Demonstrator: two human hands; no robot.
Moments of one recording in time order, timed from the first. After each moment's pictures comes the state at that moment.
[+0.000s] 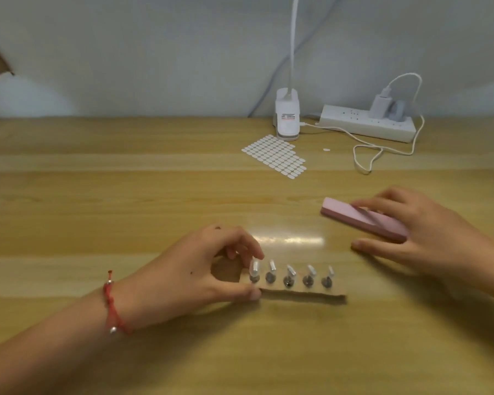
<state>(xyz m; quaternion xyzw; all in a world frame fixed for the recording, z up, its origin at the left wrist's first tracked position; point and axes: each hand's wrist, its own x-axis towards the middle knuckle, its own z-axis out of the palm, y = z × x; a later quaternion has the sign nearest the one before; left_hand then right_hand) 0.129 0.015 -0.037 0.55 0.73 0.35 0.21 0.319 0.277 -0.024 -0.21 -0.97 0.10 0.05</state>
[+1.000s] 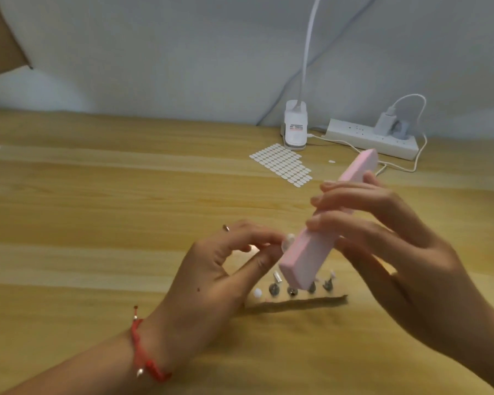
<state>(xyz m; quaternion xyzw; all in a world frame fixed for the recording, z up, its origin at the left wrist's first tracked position) 0.175 0.019 -0.035 0.47 0.64 0.60 0.11 0.307 0.193 -0.009 0.11 -0.92 0.12 0.36</state>
